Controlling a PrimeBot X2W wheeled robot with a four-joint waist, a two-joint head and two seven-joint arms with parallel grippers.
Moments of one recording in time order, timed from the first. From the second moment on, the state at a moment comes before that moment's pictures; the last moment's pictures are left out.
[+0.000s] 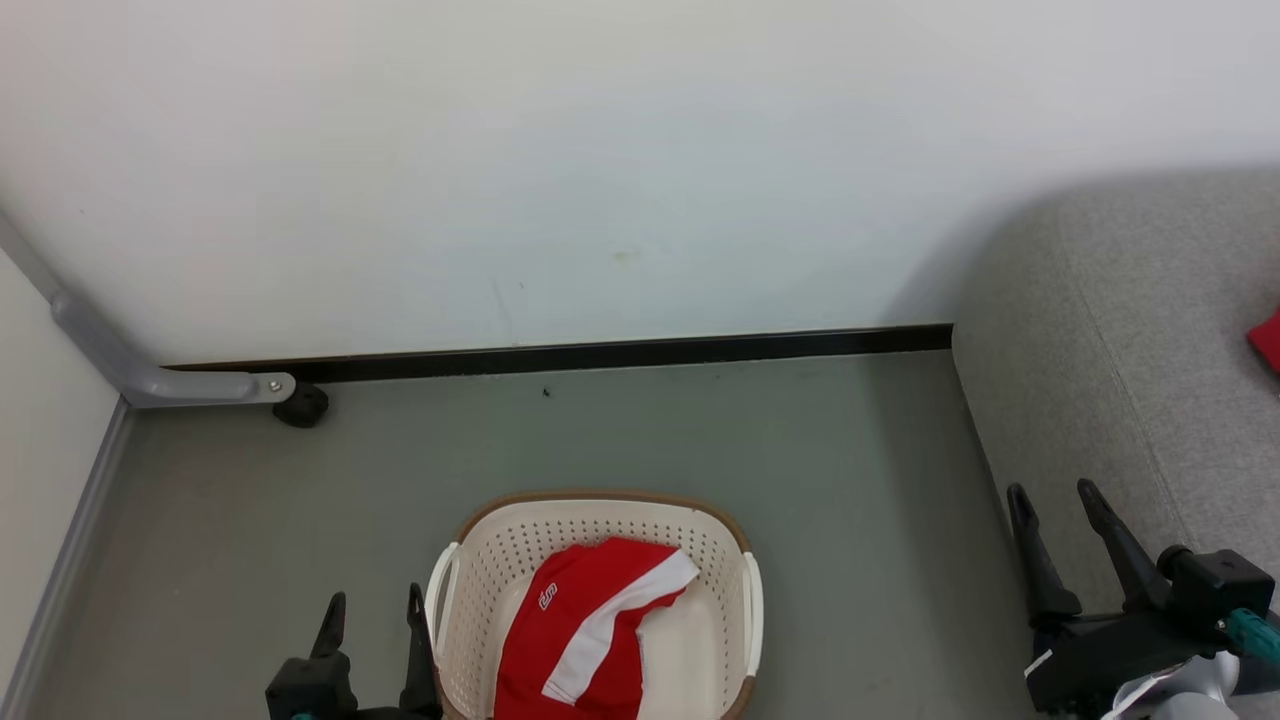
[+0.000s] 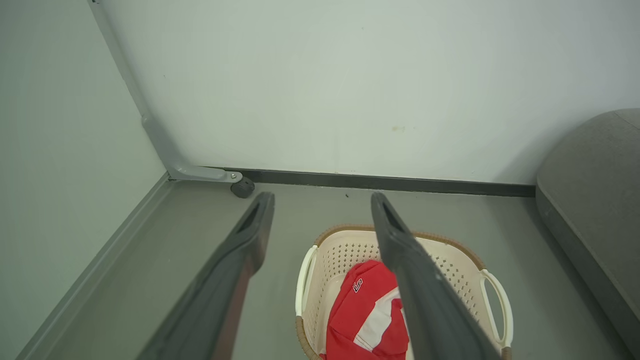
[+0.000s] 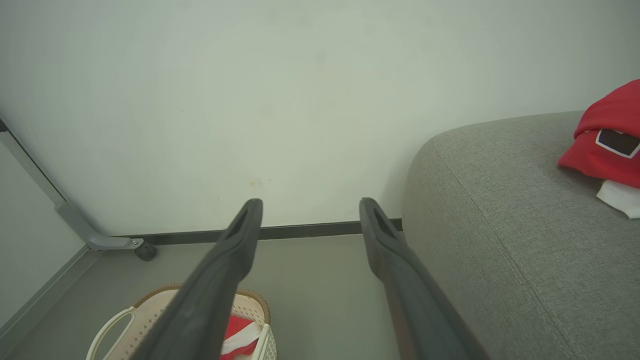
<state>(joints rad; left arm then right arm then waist) -0.05 0.06 -0.14 0.45 -0.27 0.12 -0.25 -0.11 -0.20 0.18 0.37 0.37 0.06 -0.26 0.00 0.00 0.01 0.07</state>
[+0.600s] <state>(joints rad) -0.12 0.05 -0.24 0.44 -0.25 0.11 -0.25 -0.20 -0.22 0.14 0.24 0.36 0.07 -0.26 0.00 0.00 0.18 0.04</state>
